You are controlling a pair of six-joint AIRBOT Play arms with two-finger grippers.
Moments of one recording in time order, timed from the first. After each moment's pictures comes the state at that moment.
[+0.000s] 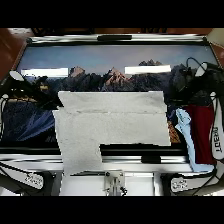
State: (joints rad) left arm 0.21 -1.72 1.50 1.04 -1.58 -1.35; right arm -0.16 -1.61 1.53 -1.46 1.52 1.45
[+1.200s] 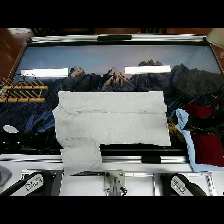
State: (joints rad) left arm 0.44 -1.12 0.44 1.02 -1.33 -1.03; right arm -0.46 -1.11 1.00 -1.36 1.55 1.33
